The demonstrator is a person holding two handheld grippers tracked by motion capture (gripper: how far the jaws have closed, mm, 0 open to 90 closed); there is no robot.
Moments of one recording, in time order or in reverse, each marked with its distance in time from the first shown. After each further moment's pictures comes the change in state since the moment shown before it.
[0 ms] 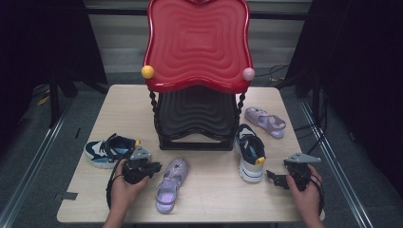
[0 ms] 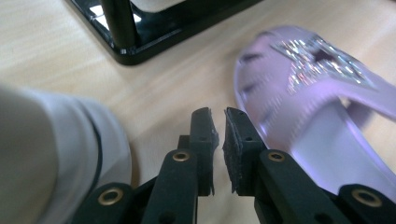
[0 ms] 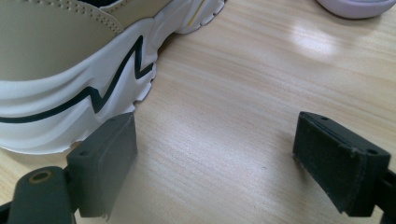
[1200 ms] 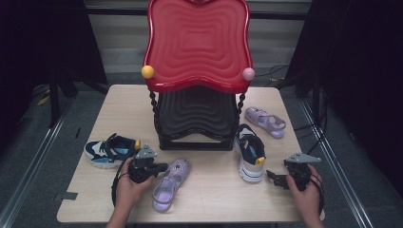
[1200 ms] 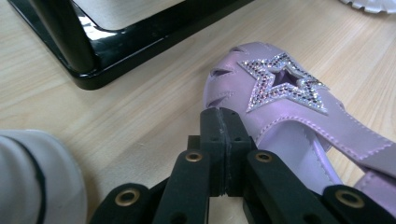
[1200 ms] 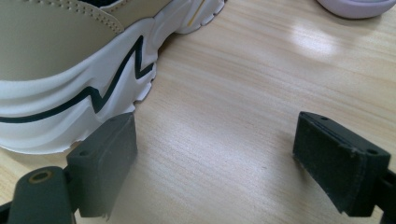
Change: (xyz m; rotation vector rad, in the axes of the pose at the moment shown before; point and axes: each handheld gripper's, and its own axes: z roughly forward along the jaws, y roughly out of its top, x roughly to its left) left arm -0.009 0.013 0.006 -0.012 -0.064 0.020; right arm 0.000 0.000 0.000 0.000 0.001 0.000
